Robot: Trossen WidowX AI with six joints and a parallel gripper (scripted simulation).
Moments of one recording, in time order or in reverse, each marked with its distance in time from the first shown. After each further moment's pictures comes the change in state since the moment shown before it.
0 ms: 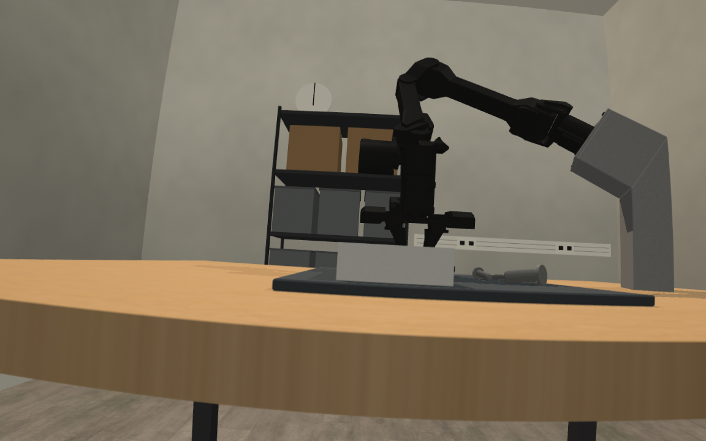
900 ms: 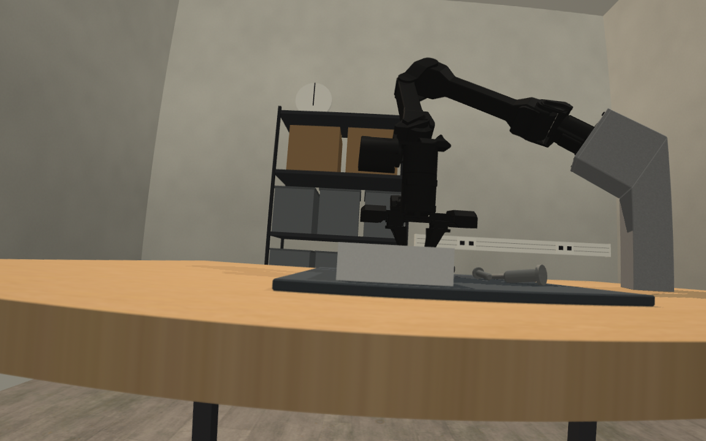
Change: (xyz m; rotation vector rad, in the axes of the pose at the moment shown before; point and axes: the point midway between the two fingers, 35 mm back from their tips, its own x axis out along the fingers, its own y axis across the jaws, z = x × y) arm -0.001 0.000 -0.012 0.003 0.000 0.002
